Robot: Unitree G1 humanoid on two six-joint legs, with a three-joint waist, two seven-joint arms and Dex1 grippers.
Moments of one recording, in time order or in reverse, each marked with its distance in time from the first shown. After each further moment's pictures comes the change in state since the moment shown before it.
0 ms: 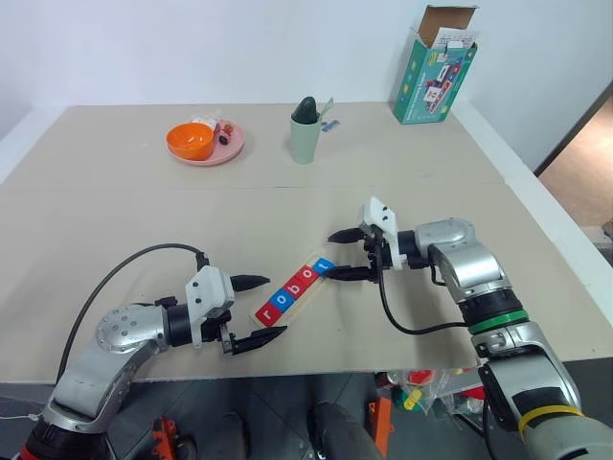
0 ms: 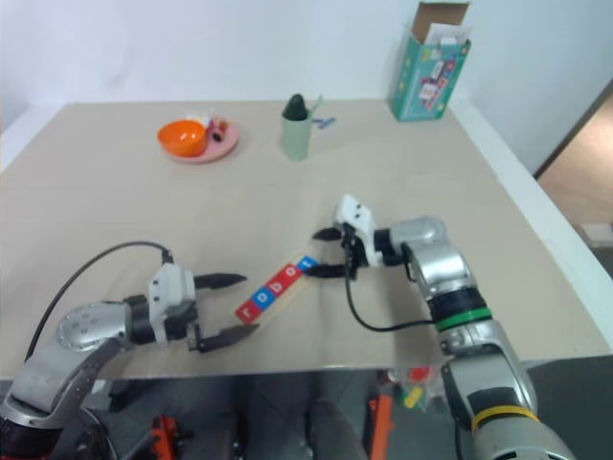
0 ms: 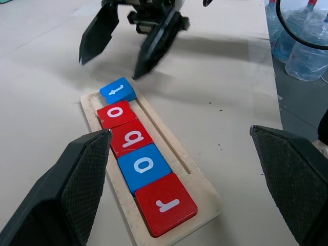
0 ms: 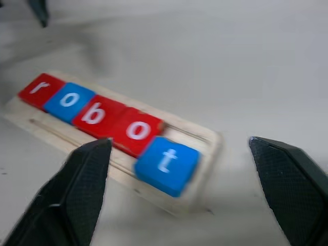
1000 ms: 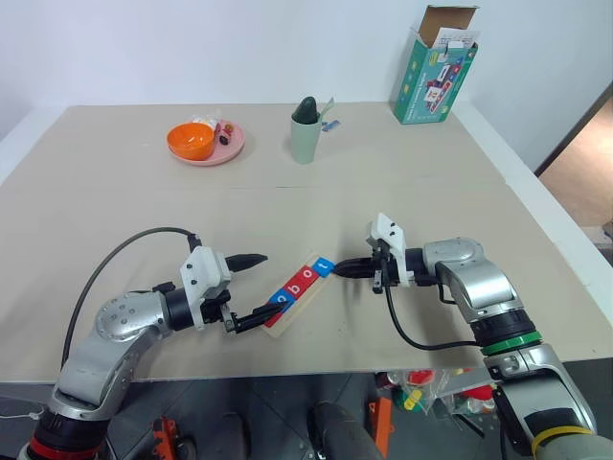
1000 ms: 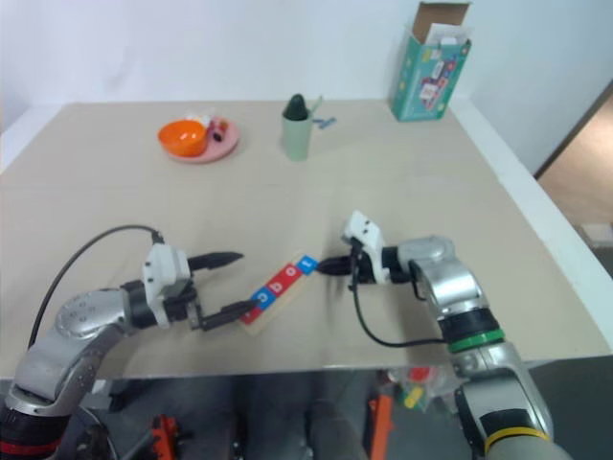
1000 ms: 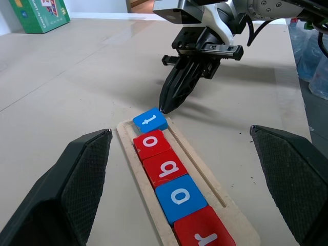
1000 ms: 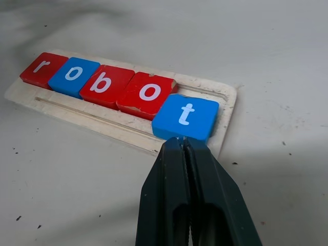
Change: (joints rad) left arm -0.059 -0.047 0.038 0.010 -0.019 0.007 0.060; right arm 0.124 -0.035 0.015 -0.132 0.039 0.095 -0.048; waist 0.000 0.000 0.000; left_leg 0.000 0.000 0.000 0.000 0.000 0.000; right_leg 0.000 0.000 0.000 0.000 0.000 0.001
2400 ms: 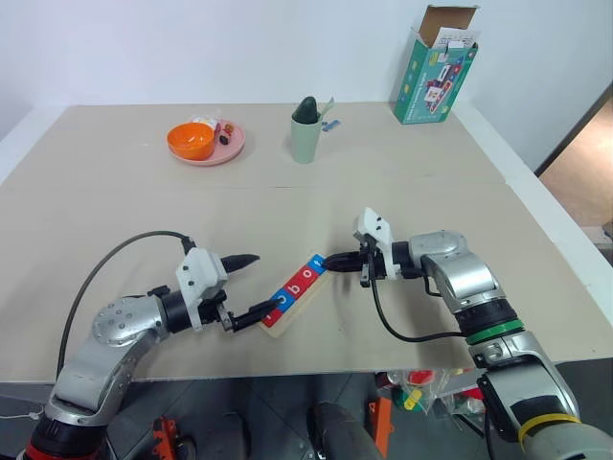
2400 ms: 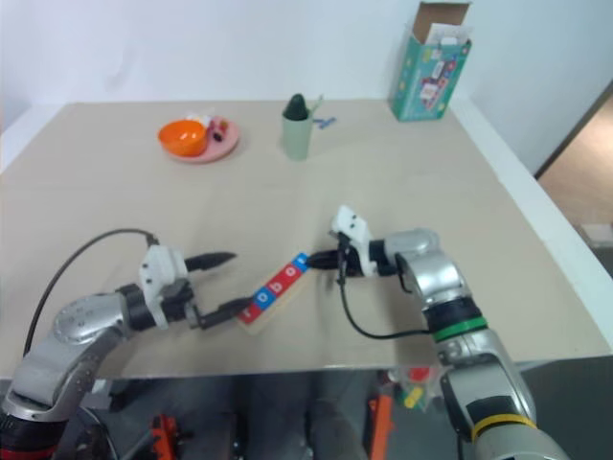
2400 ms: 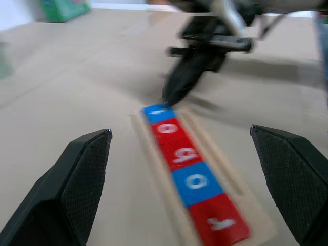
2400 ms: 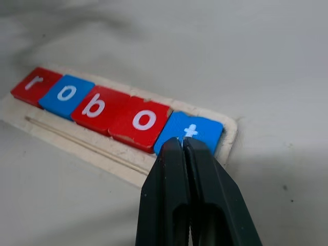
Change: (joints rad) left arm 0.031 -0.007 0.068 0.005 0.004 0.002 0.085; right arm -0.071 0.034 -0.011 0.072 0.004 -0.019 -0.004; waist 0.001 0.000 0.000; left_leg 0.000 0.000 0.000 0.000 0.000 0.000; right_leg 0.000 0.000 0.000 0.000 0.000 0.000
